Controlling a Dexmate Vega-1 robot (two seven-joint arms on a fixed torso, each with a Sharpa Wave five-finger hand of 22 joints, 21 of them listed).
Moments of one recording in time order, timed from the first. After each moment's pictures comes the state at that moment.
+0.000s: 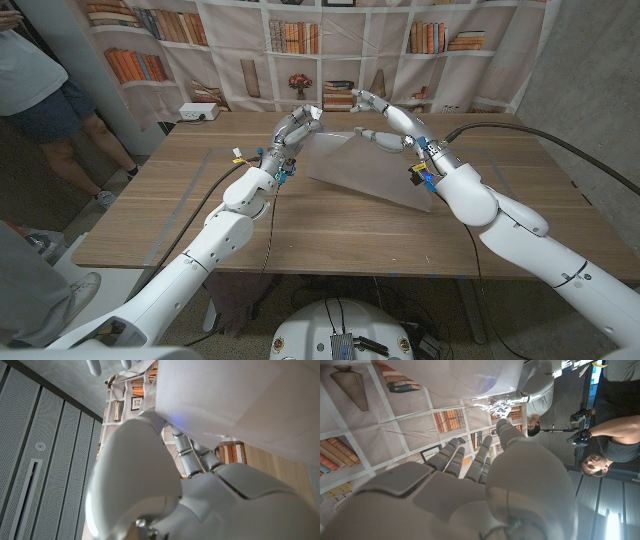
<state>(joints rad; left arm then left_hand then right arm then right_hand) 0.93 0.48 0.42 -1.73 -0.72 -0.22 0.03 1.52 0.01 0.46 -0.16 0.72 0.69 -0.14 1.19 0.92 0.52 -0.19 1.20 0.97 0.69 -0.06 1.27 1.22 0.34 -0.04 1.49 0.24 -1.07 -0.79 -0.37 -2.14 -0.30 0.08 -0.19 1.16 0.15 0.46 -0.19 0.25 0.07 -0.15 0.21 0.20 0.37 -0.22 0.39 0.31 0.07 -0.04 0.18 0.18 0.12 -0.04 0.20 0.19</state>
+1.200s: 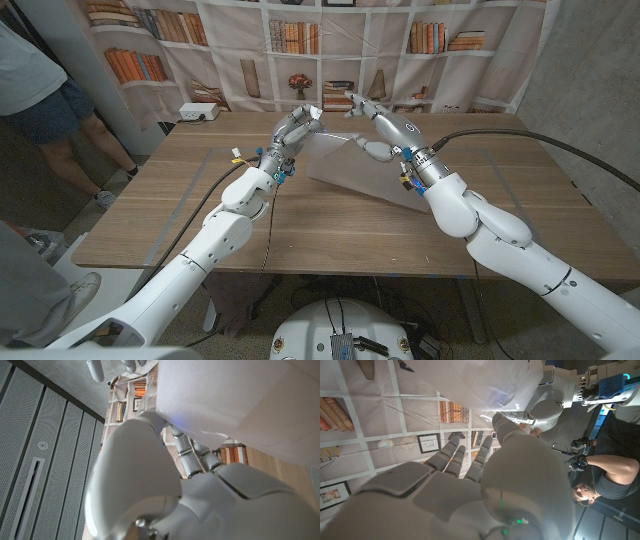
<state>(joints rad) 0.94 0.49 0.41 -1.75 -0.74 -0.22 0.01 1.50 0.02 0.47 -0.16 0.71 0.69 -0.14 1.21 0.91 0.51 -0.19 1.23 0.96 0.68 -0.07 1.27 1.22 0.33 -0.04 1.51 0.22 -1.07 -0.77 -0.46 -2.14 -0.61 -0.03 -0.31 1.21 0.11 0.43 -0.17 0.28 -0.04 -0.13 0.20 0.20 0.38 -0.22 0.38 0.32 0.10 -0.04 0.20 0.18 0.15 -0.04 0.22 0.19</state>
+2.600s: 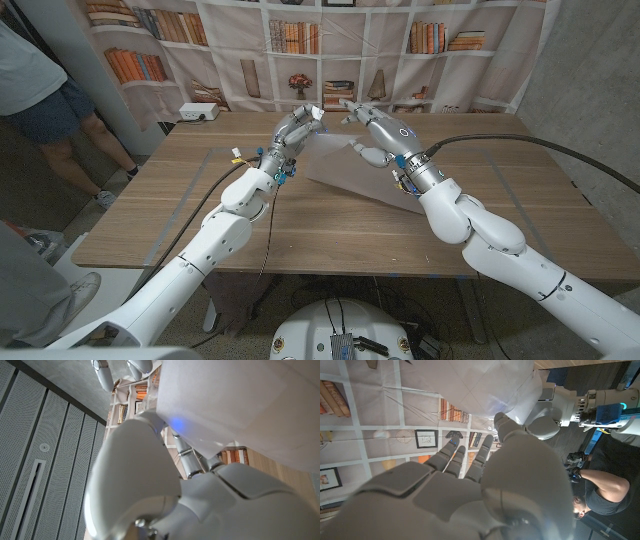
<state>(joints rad) 0.95 0.50 0.42 -1.79 -0.74 -0.21 0.03 1.49 0.01 0.49 -0.16 0.71 0.68 -0.14 1.24 0.89 0.51 -0.19 1.27 0.93 0.68 -0.07 1.28 1.22 0.33 -0.04 1.51 0.21 -1.06 -0.77 -0.50 -2.15 -0.73 -0.08 -0.31 1.21 0.11 0.39 -0.16 0.27 -0.01 -0.13 0.21 0.20 0.40 -0.22 0.39 0.33 0.10 -0.04 0.20 0.18 0.16 -0.04 0.22 0.19</state>
